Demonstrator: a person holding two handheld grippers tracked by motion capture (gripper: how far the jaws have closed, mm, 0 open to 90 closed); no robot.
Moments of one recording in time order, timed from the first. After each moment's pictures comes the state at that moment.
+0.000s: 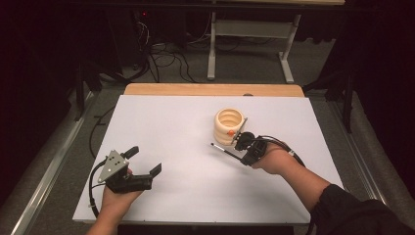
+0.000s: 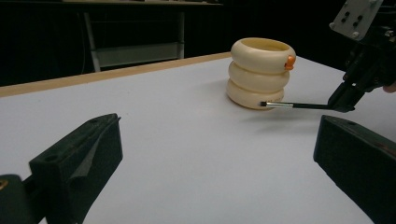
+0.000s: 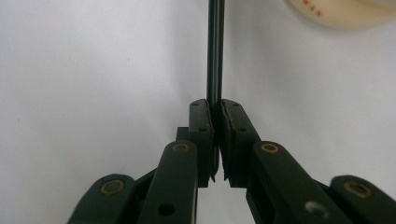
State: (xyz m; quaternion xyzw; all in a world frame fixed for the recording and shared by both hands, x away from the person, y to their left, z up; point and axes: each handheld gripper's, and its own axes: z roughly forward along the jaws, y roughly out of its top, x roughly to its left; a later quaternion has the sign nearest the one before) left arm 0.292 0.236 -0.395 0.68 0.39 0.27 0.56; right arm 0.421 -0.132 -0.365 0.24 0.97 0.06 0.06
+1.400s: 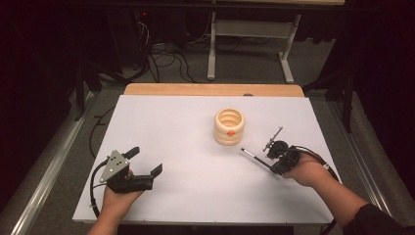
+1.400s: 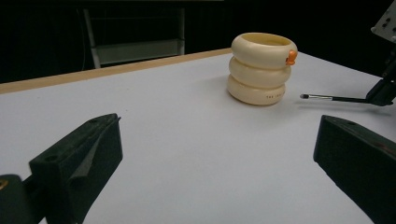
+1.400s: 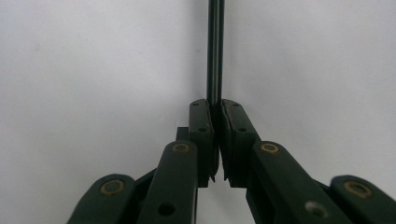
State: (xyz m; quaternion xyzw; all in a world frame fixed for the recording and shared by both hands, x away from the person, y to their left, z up) left arm 0.293 0.234 -0.397 0.69 0.39 0.26 0.55; right arm 0.404 -0.218 -0.376 0.30 0.95 0.05 0.07
